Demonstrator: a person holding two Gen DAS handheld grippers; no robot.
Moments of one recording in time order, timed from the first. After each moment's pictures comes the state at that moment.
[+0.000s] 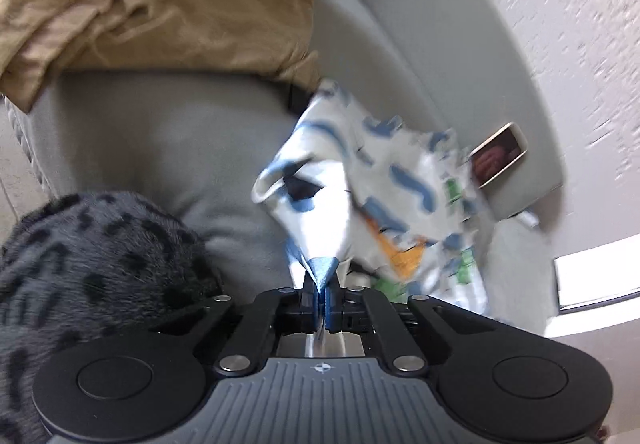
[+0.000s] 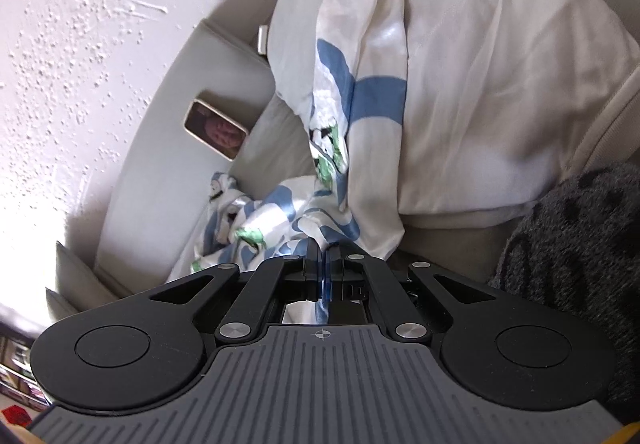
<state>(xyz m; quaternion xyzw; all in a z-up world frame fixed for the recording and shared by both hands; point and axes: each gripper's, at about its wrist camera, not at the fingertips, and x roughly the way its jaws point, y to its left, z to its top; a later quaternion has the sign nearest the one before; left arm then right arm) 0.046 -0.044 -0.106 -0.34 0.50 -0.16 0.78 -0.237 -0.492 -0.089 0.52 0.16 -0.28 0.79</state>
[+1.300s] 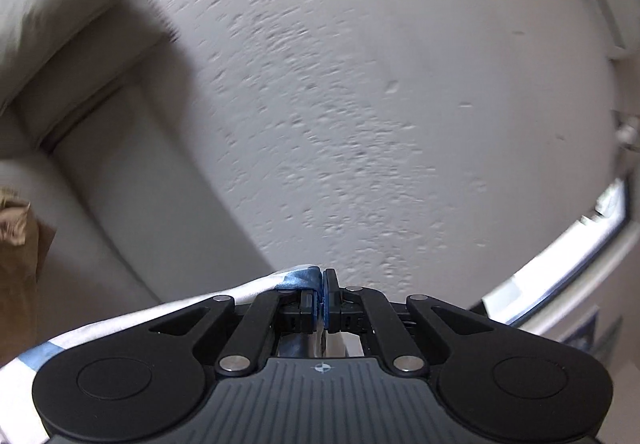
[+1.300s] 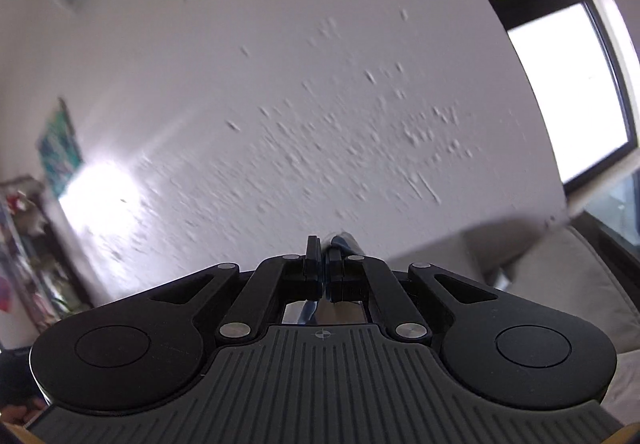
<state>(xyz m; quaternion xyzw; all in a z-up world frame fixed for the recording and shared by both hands) 0.147 -0.046 0.273 -0.41 0.28 -0.32 0.81 -0.126 -0.454 0.298 0.24 0.04 -0.18 0.95</state>
